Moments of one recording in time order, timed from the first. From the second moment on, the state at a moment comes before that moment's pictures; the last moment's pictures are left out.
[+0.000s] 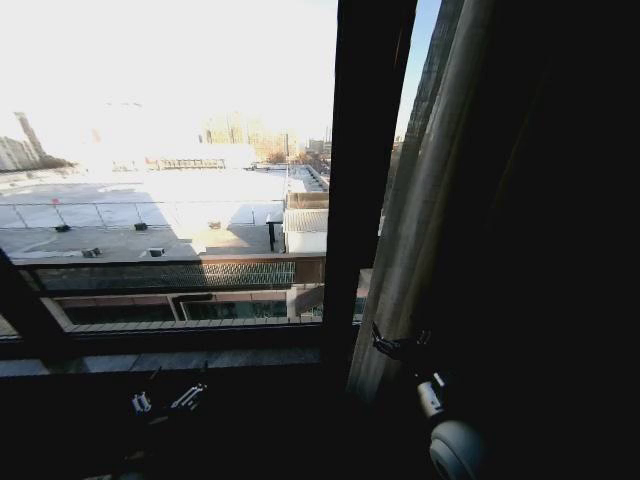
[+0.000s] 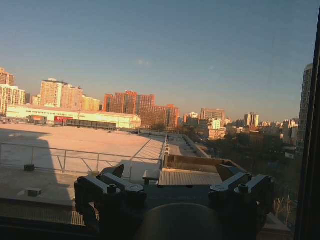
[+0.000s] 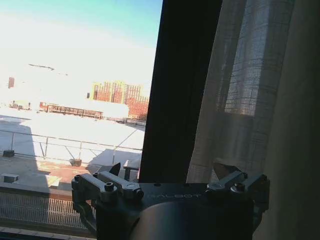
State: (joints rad) left arm 1.91 -1.54 -0.79 -2.40 -0.30 -0.02 0.07; right arm -1.45 1.15 0.42 2.31 0.23 -0.31 0.27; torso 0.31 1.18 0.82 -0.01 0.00
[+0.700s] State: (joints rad) left arm 1.92 -1.56 -0.79 -2.41 -0.29 -0.02 0.07; right arm -1.42 1.14 0.38 2.27 0.21 -0.31 0.27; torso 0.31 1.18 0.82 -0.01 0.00
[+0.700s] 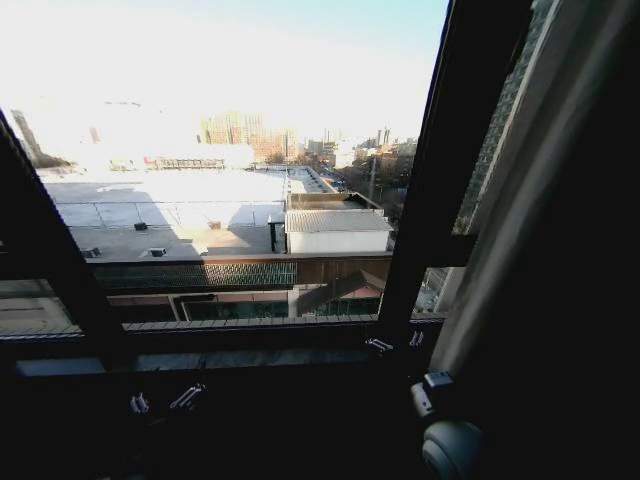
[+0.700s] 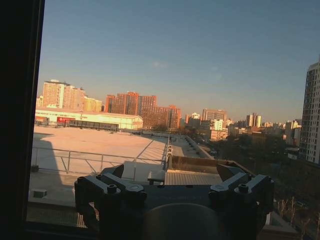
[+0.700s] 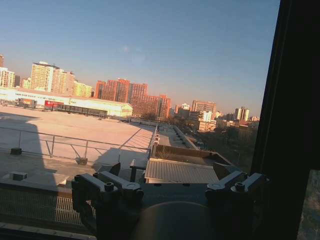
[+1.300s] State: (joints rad) left arm 1.92 -1.56 -0.78 -2.41 -0.29 -0.03 0.08; right arm -1.42 1.15 0.37 2.27 0.19 -0.30 0.27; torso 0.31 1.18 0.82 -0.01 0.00
